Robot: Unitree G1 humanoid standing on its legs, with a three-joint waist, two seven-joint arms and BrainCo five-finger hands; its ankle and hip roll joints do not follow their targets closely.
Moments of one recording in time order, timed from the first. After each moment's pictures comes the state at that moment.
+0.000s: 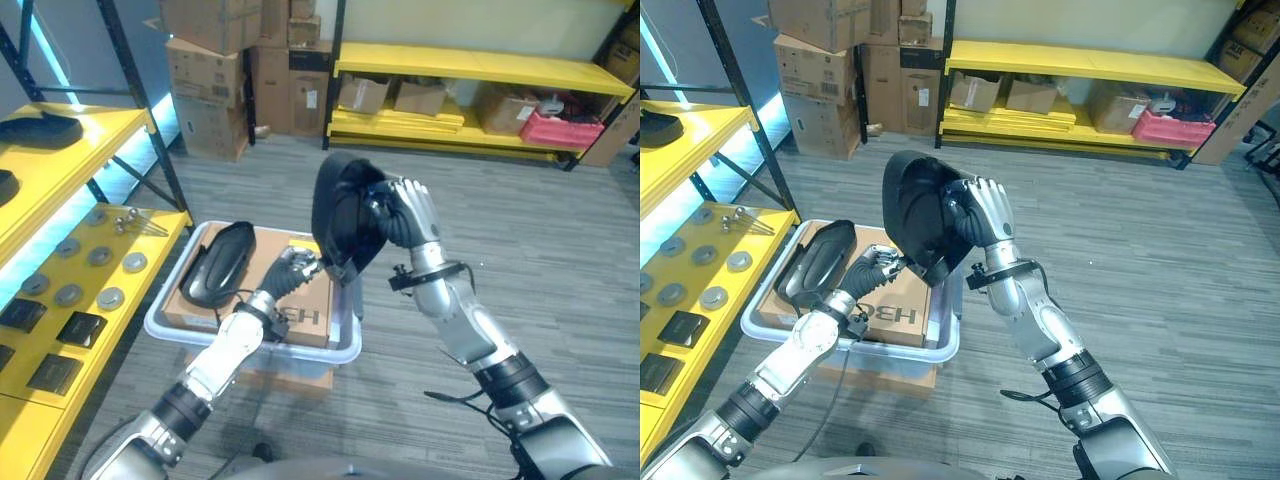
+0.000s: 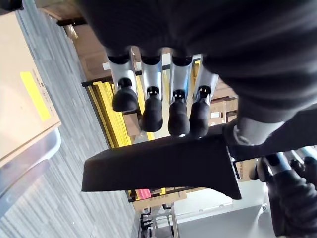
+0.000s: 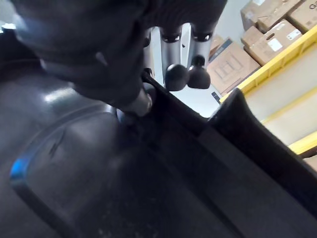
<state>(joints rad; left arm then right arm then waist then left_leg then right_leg) -0.23 0.31 -0.55 0.13 -0.15 -0.15 0.17 -0.33 -0.51 0.35 -0.06 -0.54 -0.10 -0.47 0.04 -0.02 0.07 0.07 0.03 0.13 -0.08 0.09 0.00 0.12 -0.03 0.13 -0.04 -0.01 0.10</state>
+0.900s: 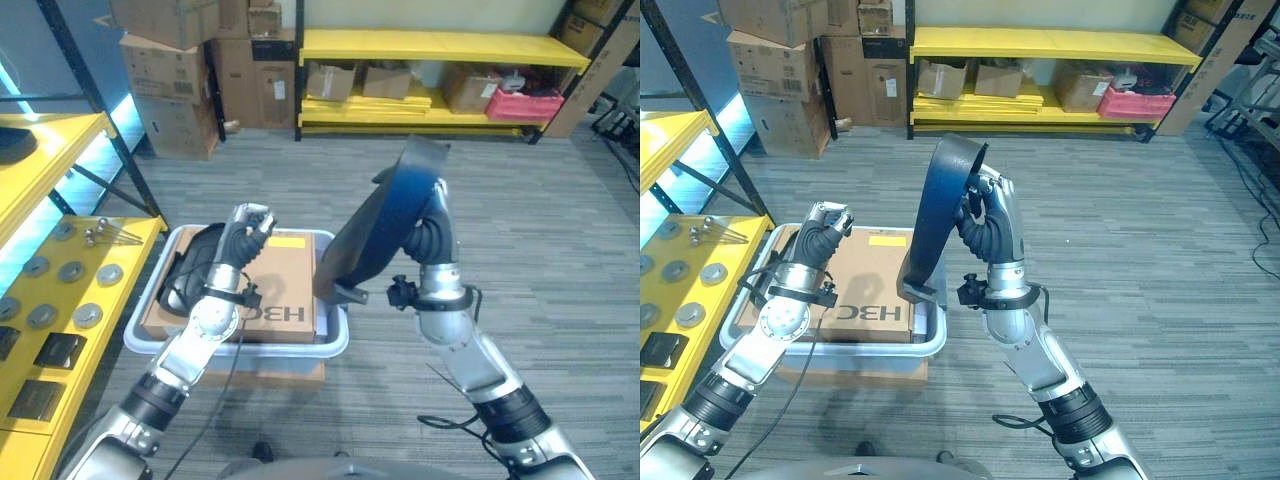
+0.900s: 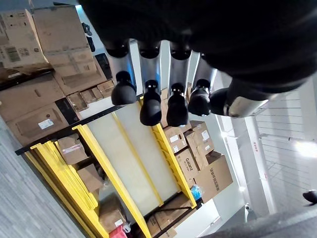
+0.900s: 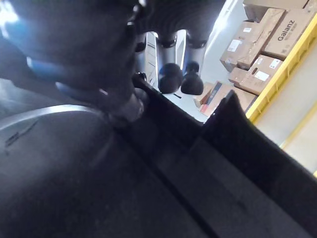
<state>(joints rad) -0.25 0.41 -0.39 0.00 0.11 -0.23 0.39 -0.19 -0.47 0.27 -0.30 -0.45 -0.28 -0.60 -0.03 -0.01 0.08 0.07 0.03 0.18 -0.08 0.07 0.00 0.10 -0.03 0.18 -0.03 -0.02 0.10</state>
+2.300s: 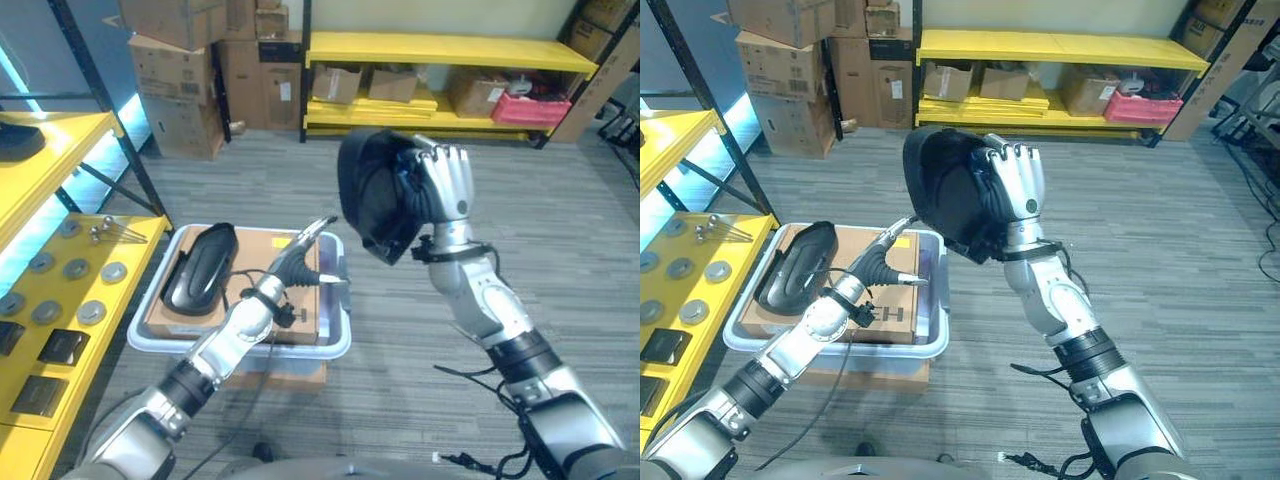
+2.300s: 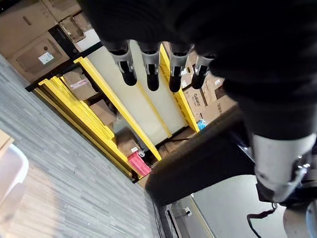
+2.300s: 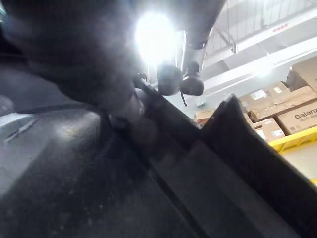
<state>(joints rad) -0.37 0.32 -0.59 0.19 0.17 -0.20 0.17 -0.45 -0.53 0.31 0.02 -0.77 -0.04 -0.65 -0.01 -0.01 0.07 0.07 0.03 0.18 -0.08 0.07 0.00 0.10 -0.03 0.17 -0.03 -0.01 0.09</state>
